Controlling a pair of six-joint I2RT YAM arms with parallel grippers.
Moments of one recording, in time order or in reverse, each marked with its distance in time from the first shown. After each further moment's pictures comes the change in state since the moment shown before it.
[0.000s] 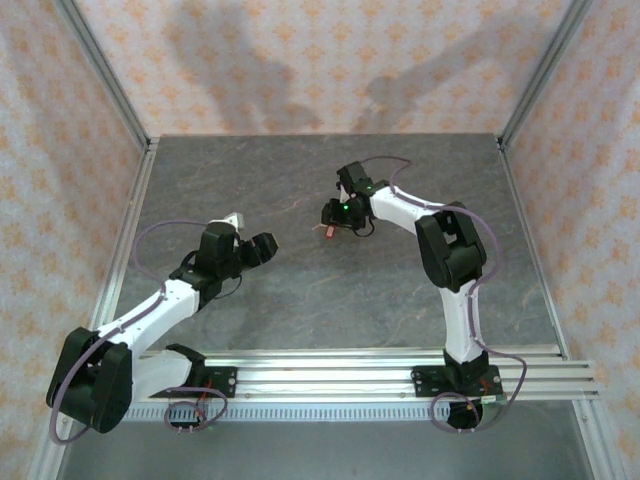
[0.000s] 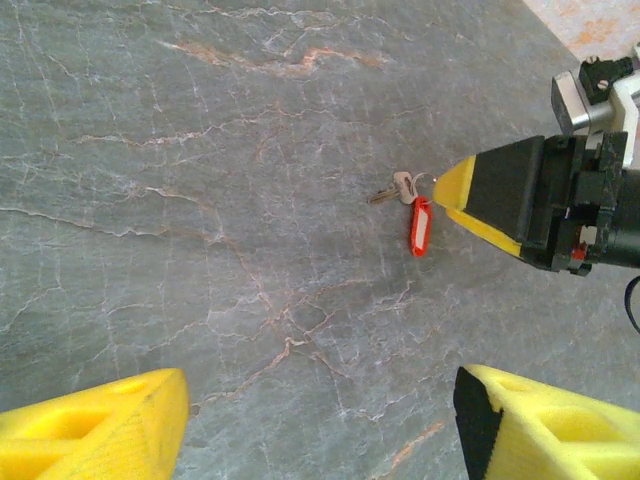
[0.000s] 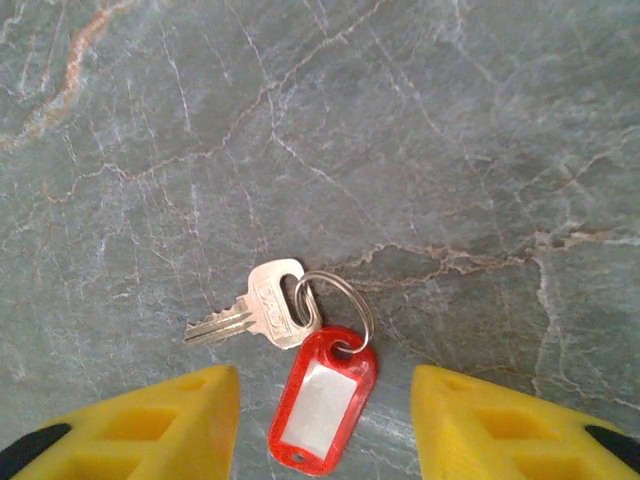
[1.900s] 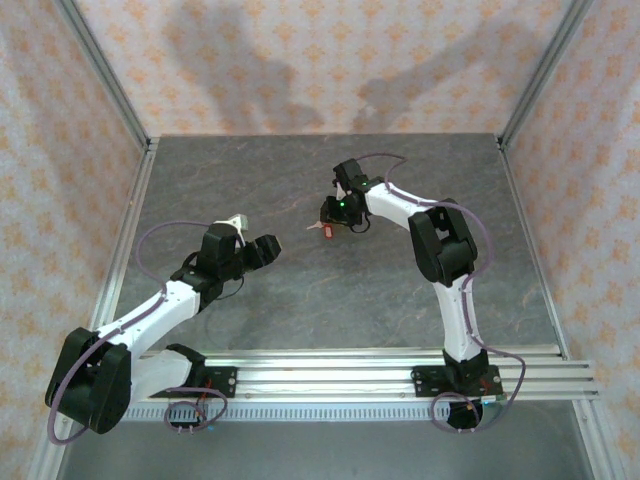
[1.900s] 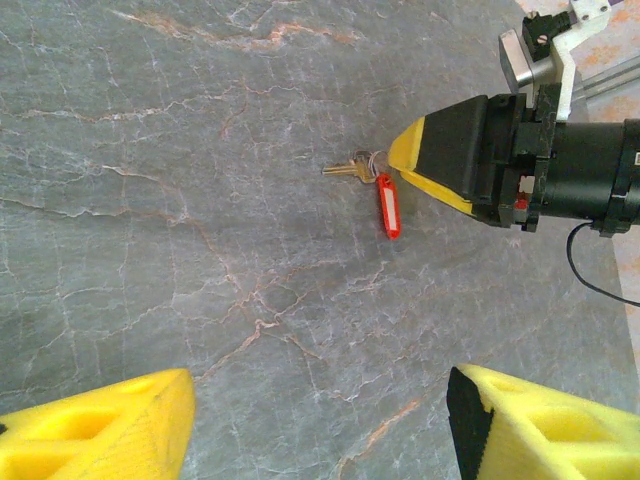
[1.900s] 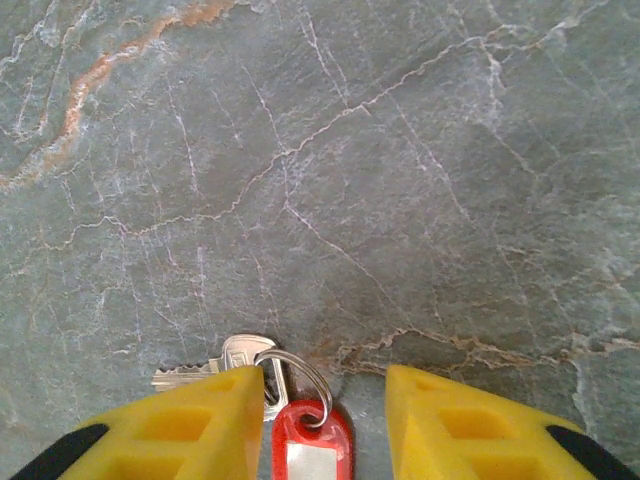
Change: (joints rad) left arm -0.019 0.000 -0.006 0.017 0.040 -0.015; right arm -0.002 0.080 0.090 -0.027 -0.009 -0.019
